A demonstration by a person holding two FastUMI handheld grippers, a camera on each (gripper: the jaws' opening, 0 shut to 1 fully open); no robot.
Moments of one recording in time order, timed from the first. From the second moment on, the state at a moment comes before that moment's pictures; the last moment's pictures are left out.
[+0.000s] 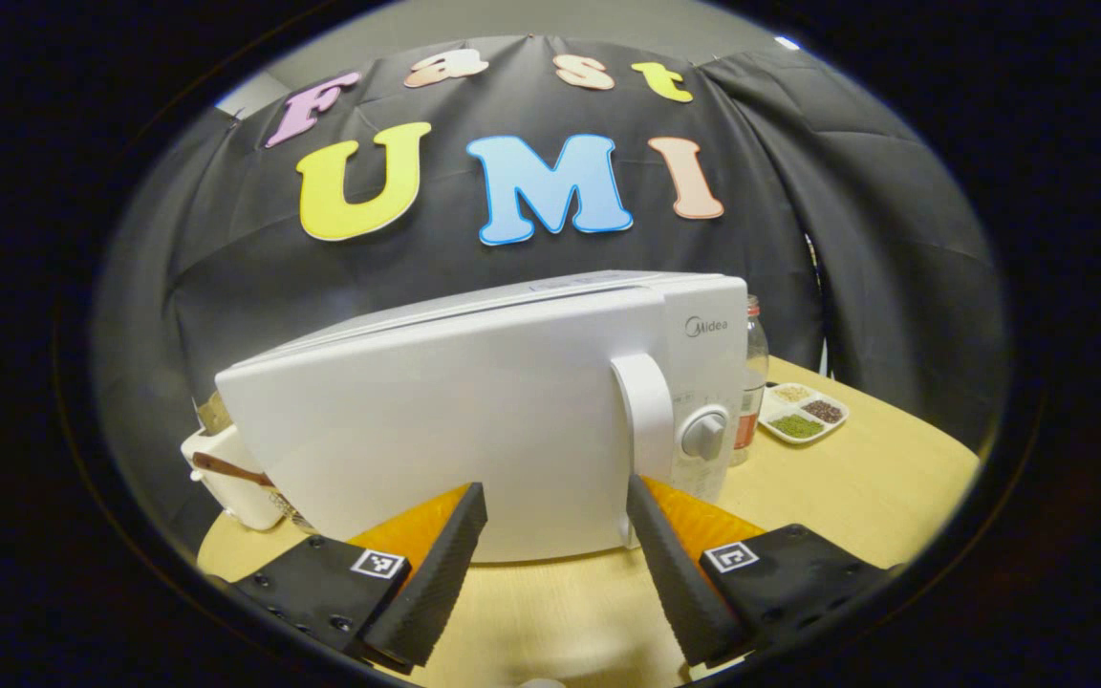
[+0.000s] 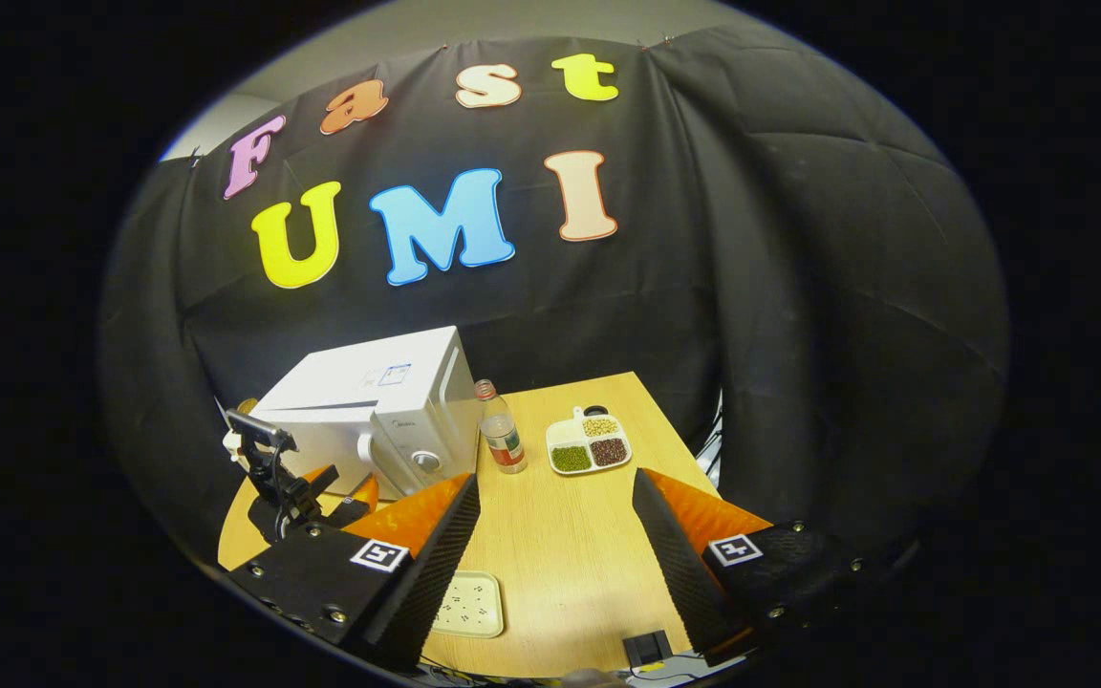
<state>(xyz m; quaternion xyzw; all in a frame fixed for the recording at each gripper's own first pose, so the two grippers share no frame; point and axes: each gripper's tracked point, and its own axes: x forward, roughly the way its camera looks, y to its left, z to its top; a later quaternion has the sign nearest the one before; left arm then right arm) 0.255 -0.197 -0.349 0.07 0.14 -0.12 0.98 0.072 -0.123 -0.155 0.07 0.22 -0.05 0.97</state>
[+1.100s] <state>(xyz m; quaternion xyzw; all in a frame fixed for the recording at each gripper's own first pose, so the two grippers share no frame) 0.260 -0.205 -0.349 0.07 0.14 -0.10 0.98 0.066 -0.114 -0.170 0.08 0.24 -0.03 0.97</state>
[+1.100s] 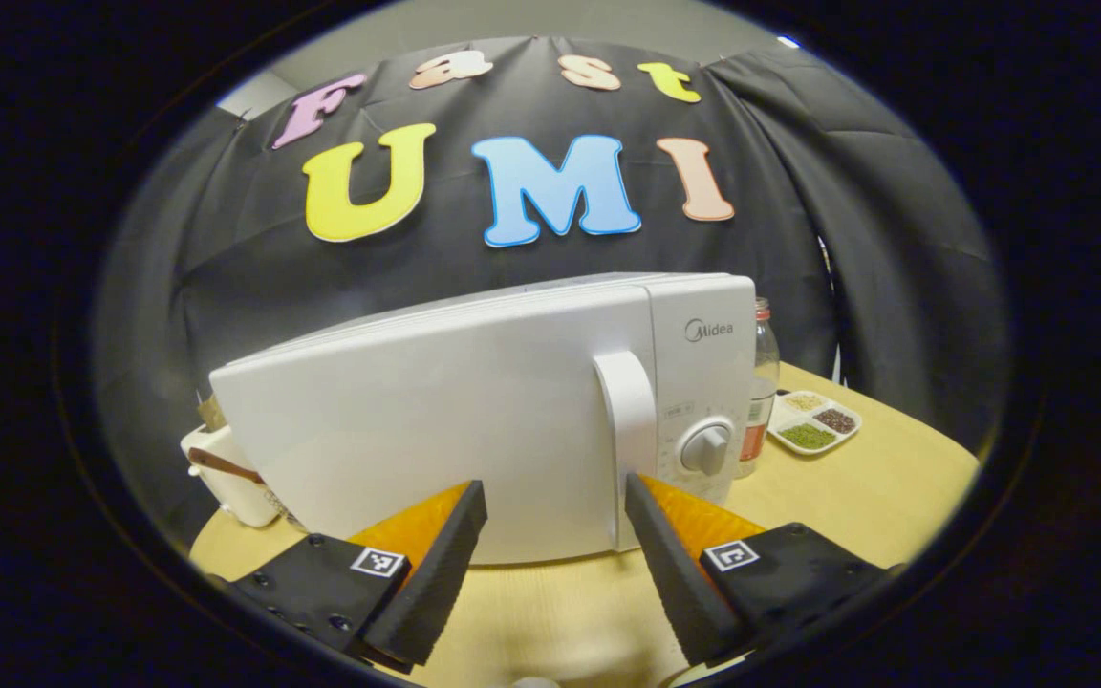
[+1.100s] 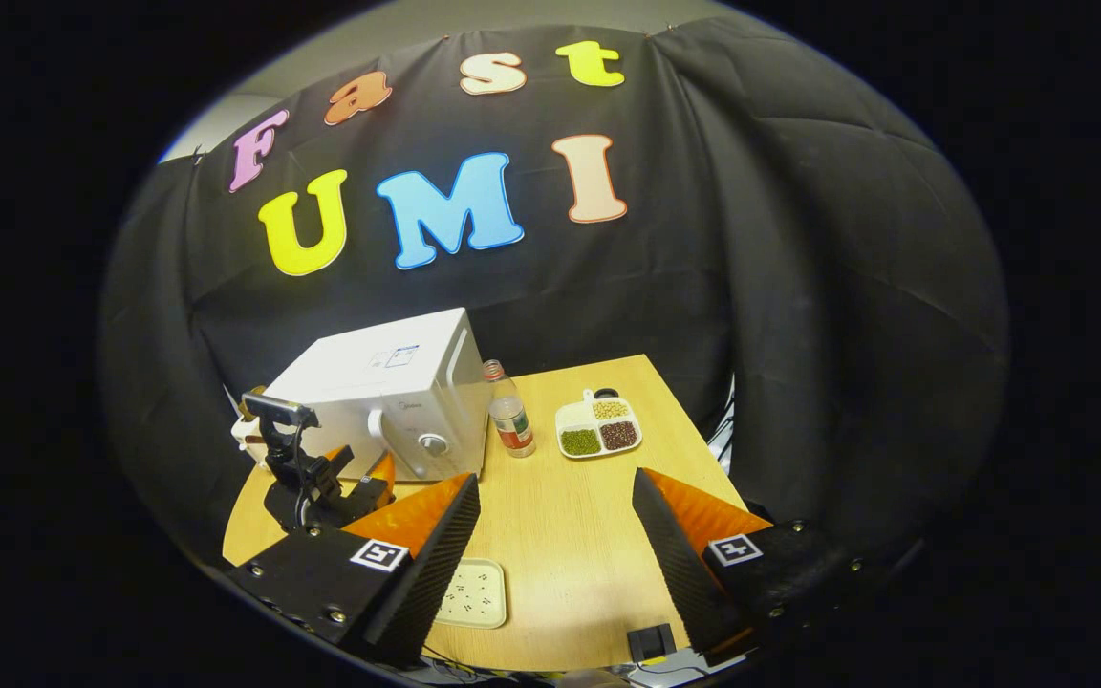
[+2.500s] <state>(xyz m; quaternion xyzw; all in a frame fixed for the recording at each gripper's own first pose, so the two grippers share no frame) 0.068 -0.062 0.025 0.00 -0.02 -0.04 1.00 0.073 -0.018 0.001 0.00 0.01 0.02 1.00</state>
